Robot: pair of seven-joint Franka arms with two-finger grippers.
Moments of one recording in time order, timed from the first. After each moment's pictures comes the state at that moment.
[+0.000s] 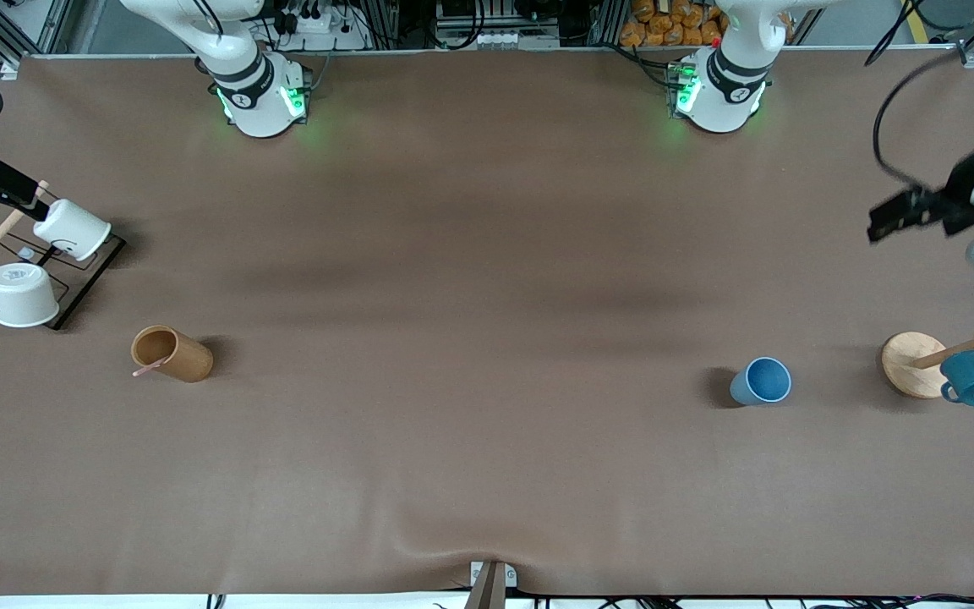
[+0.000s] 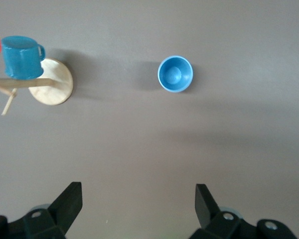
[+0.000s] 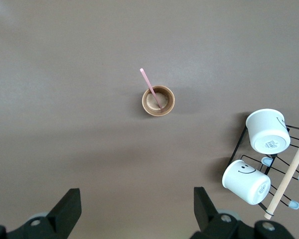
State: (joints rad) left arm 0.10 0.07 -0.13 -1.60 0.03 1.62 -0.11; right arm -0.05 -0.04 -0.04 -1.56 0.02 1.52 -0.01
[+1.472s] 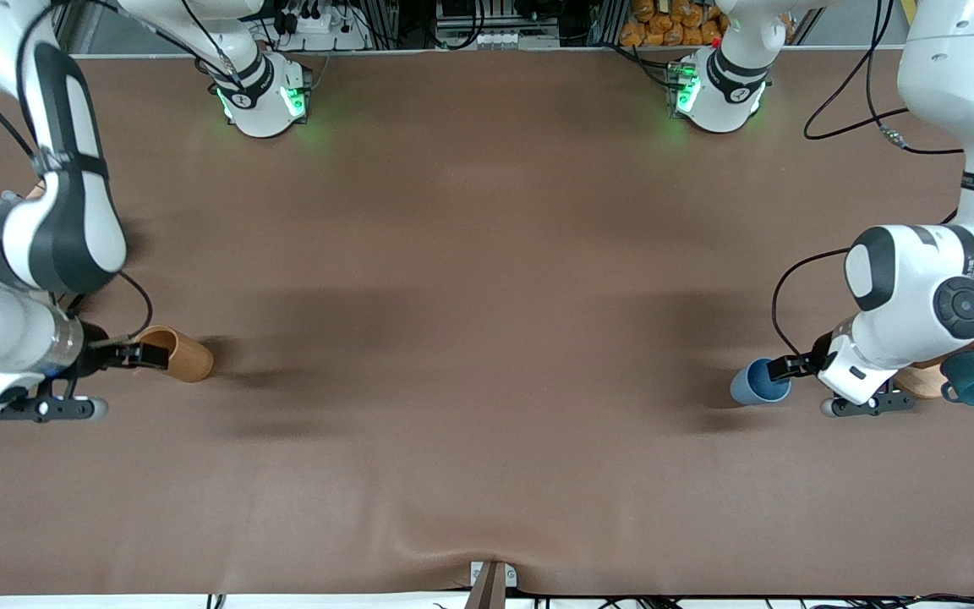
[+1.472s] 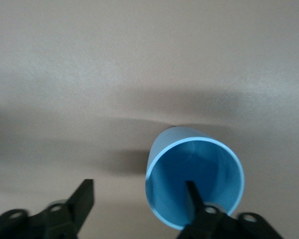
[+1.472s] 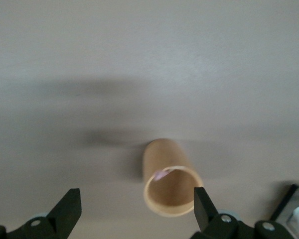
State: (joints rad) left arm 0.13 0.51 -0.14 -1.79 0.03 2.29 -0.12; right arm 0.03 0.50 -0.05 -1.44 -0.07 1.85 -0.02
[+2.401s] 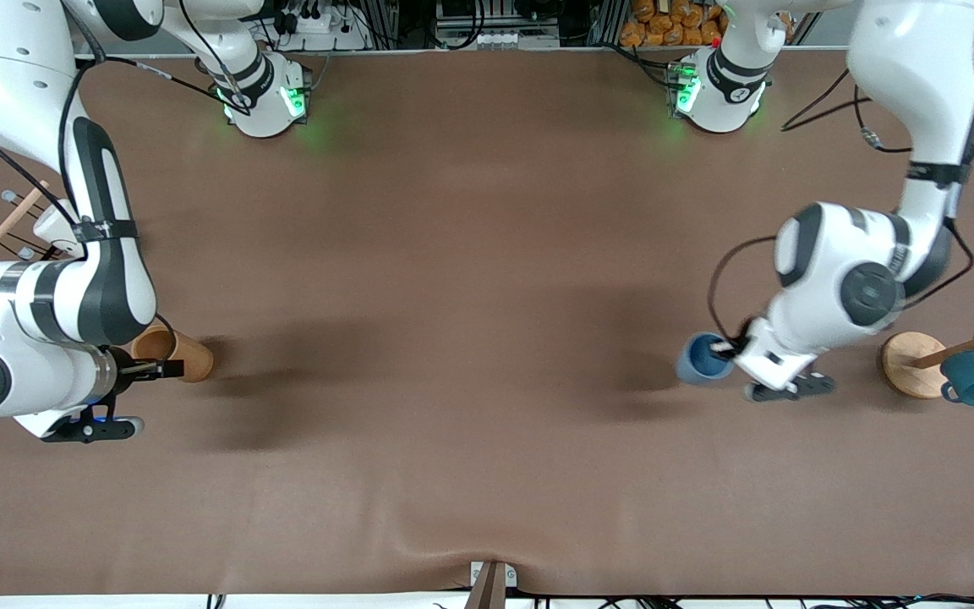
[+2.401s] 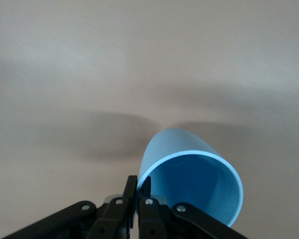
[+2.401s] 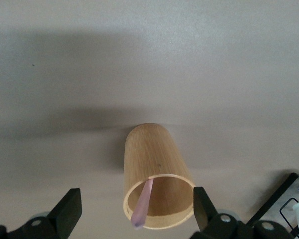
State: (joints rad) left arm -0.09 0.41 -0.21 -1.77 0.03 2.13 -0.44; right arm 0.02 0.64 -0.05 -1.35 -0.10 1.73 -0.03
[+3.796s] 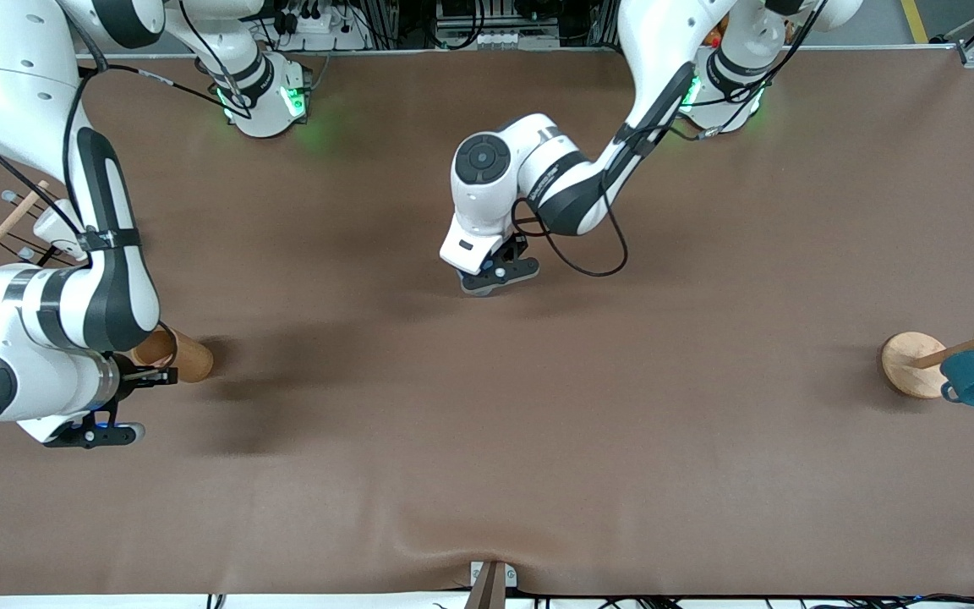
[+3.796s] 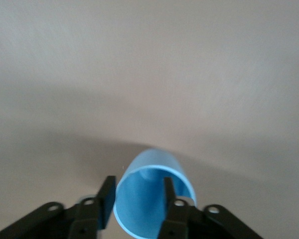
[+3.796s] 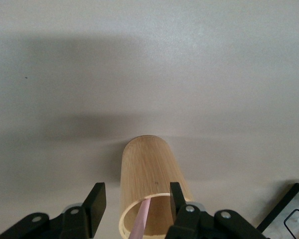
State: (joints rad) left arm -0.67 0.58 -0.21 -1.55 0.14 2.15 -1.21; right arm 0.02 0.67 -0.06 -1.35 -0.10 1.78 -0.02
